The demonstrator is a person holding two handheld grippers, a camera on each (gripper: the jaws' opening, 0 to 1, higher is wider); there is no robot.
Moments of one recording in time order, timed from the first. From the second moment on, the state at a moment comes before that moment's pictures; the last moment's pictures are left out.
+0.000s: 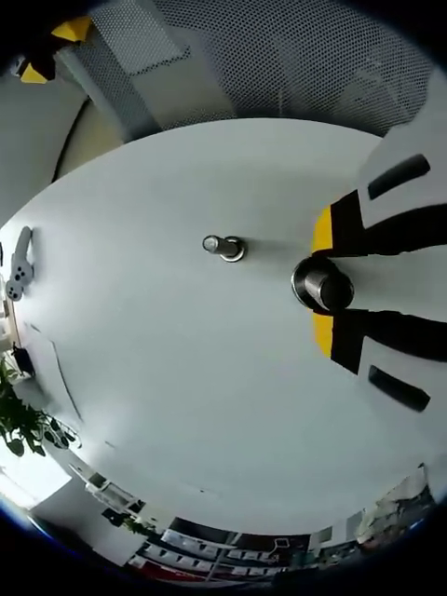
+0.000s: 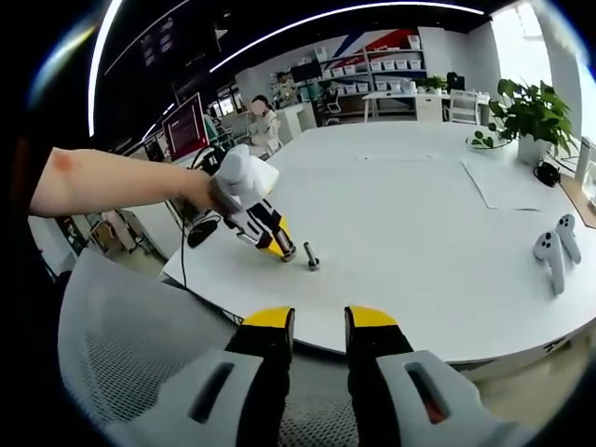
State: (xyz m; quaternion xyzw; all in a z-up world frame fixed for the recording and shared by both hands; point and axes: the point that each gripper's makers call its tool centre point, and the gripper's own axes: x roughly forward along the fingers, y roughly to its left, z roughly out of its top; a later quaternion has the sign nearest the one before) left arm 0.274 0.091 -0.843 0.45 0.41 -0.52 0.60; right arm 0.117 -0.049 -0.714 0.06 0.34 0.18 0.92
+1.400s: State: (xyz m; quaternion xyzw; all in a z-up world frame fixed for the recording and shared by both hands) left arm 0.258 0.105 -0.851 0.46 0.42 -0.49 0.61; right arm 0.116 -0.043 -0.711 0.06 0.33 0.20 0.92
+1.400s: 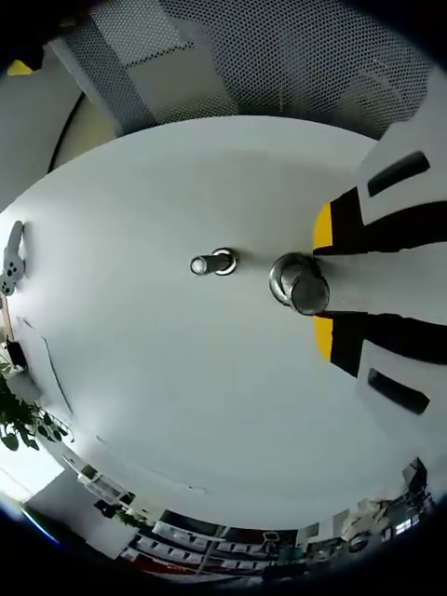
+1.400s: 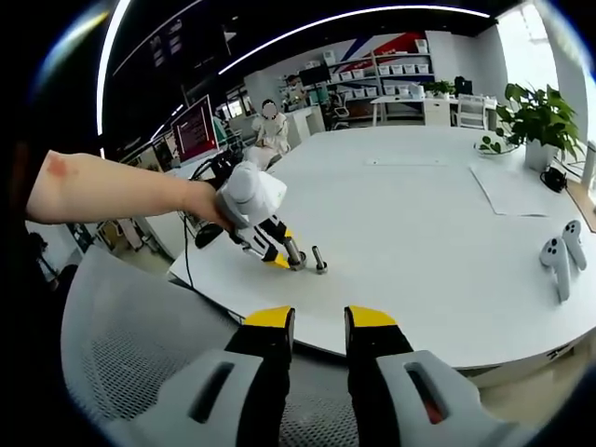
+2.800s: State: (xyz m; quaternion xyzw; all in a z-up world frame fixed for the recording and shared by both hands) left arm 0.164 0.237 -0.671 0.06 0.26 -0.25 0.93; right arm 0.113 -0.038 -0.711 0.06 0.33 0.22 0.92
